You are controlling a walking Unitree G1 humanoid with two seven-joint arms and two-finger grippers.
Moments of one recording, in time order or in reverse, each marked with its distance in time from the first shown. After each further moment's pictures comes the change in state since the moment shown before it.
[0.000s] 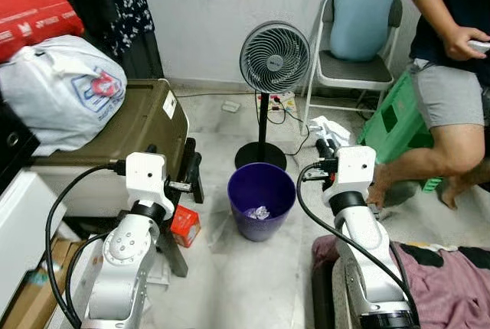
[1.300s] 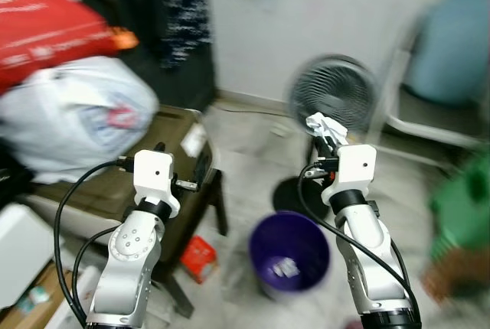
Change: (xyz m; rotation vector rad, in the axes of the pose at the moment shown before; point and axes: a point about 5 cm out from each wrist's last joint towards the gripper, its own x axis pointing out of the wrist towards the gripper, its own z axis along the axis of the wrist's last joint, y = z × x) left arm 0.005 -0.005 0.000 0.001 -0.001 -0.037; right arm 0.003 0.002 0.004 0.003 -0.035 0.035
